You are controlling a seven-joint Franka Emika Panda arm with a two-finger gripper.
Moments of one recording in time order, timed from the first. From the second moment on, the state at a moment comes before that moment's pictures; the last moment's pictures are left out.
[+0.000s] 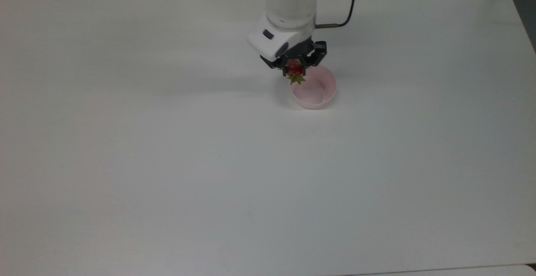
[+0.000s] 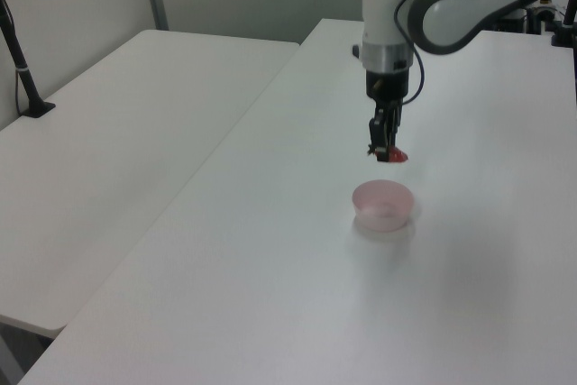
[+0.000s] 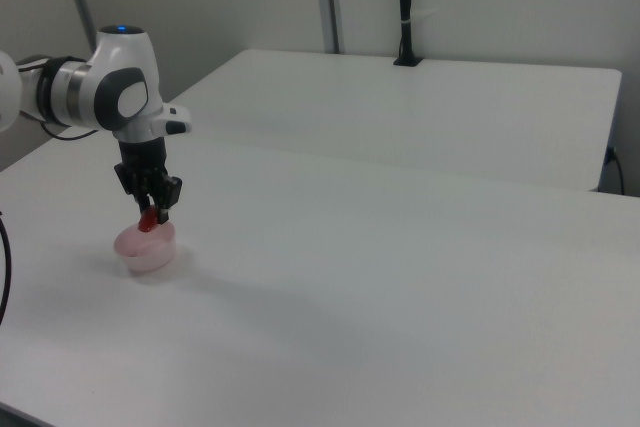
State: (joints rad) arm 0.13 0.24 0.14 -1.82 0.08 2.02 0.22
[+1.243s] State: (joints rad) arm 0.01 0.08 0.12 -1.63 0.07 1.72 0.31
